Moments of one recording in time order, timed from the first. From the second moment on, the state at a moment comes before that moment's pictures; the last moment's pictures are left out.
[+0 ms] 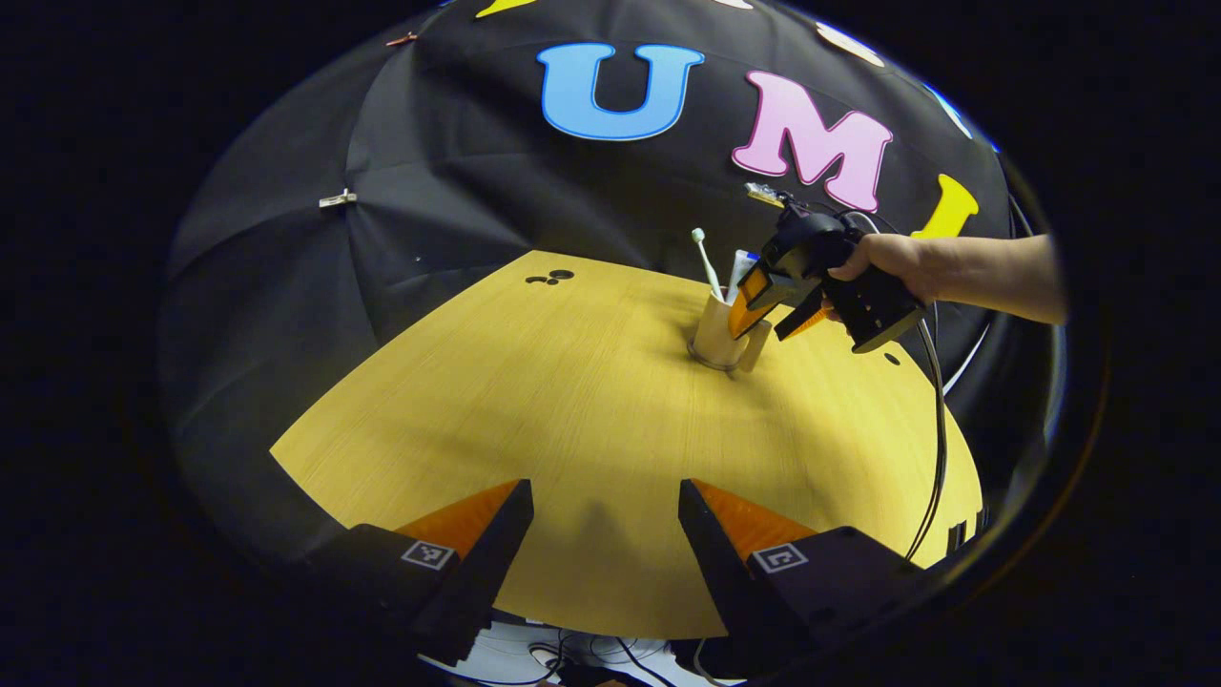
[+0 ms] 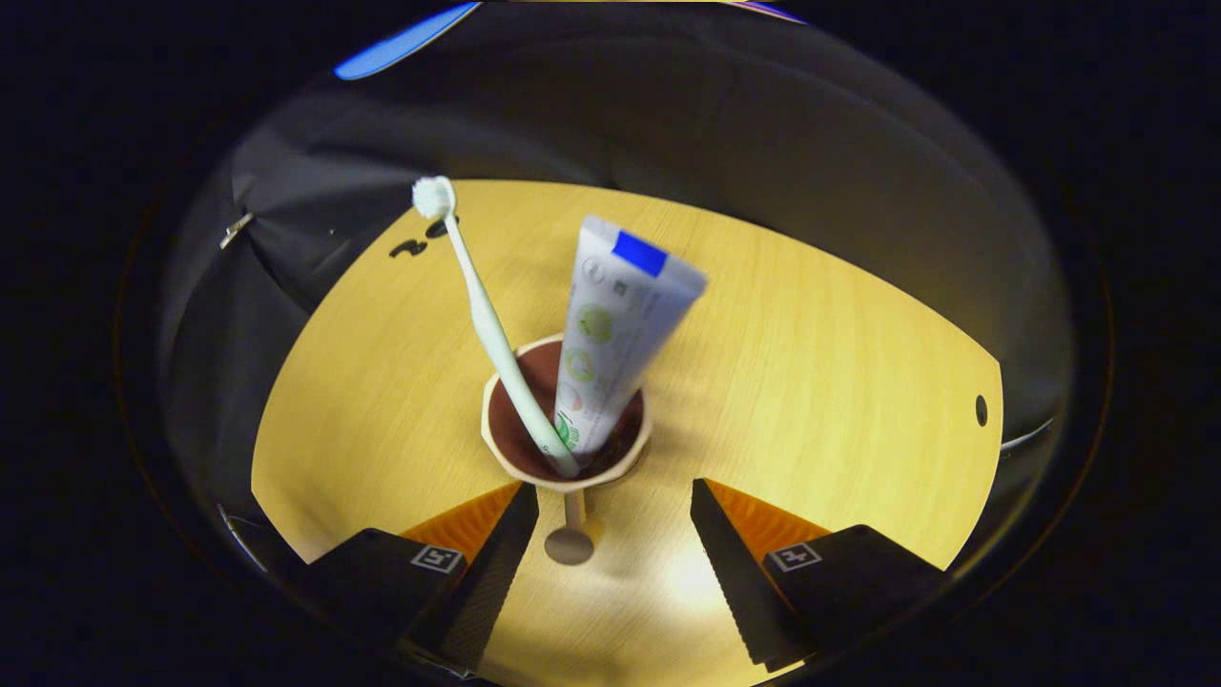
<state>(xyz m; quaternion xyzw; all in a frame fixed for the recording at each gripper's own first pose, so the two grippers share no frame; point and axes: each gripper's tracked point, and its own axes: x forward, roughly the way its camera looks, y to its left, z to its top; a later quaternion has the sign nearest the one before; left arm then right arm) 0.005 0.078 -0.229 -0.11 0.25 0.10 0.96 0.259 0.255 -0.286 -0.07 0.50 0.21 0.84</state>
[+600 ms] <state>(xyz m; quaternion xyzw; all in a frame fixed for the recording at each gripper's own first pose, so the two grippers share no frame) 0.066 0.013 -0.114 -0.07 0.15 0.03 0.98 0.223 0.140 -0.141 -0.01 0.31 0.16 0.94</state>
